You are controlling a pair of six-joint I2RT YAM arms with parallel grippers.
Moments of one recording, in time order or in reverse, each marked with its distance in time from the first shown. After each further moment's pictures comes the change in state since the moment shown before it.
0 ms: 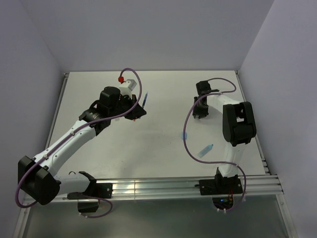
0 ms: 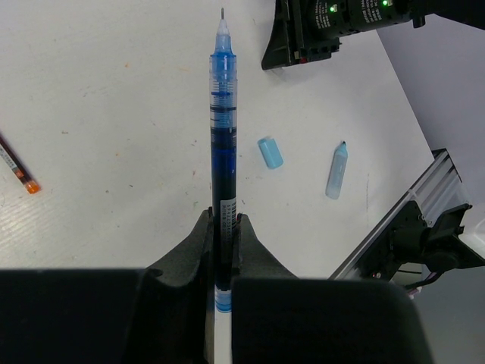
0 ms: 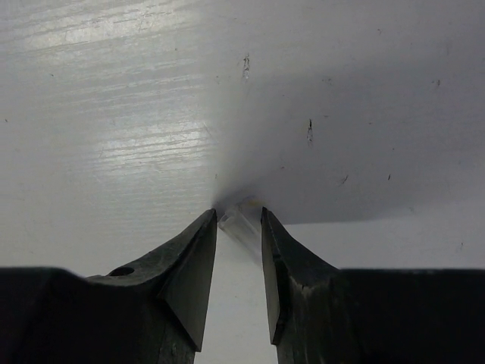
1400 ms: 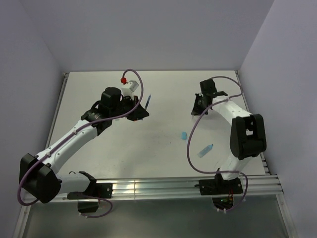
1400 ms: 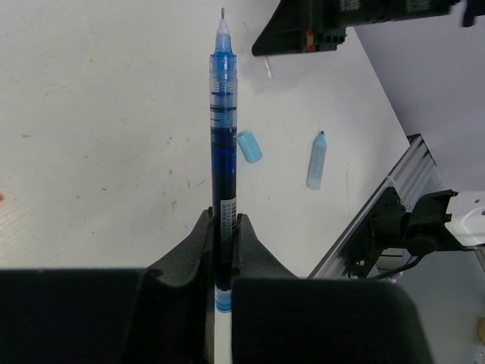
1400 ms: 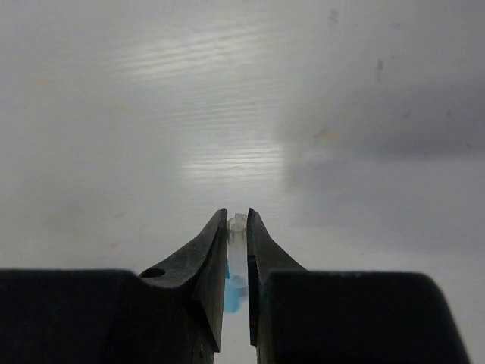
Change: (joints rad) left arm 0.003 0.019 -0.020 0.046 0.080 -0.012; right arm 0.013 -0.196 -0.107 0.024 -0.112 0.100
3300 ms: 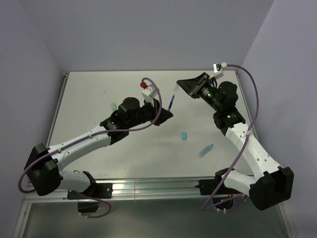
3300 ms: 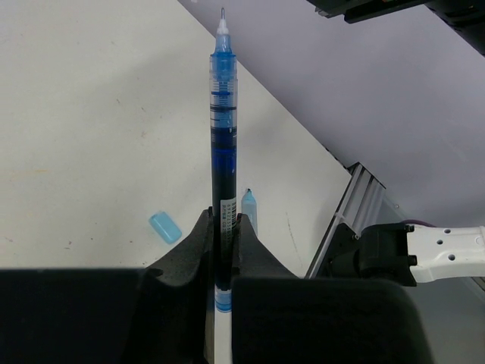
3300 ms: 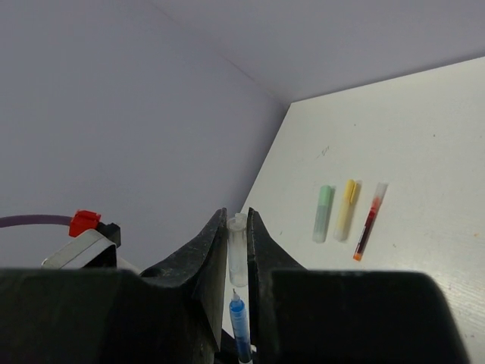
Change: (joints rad) left arm -0.296 0.074 -0.046 0.447 -0.163 -0.050; right arm 0.134 -0.628 -0.217 0.773 -0.302 0.483
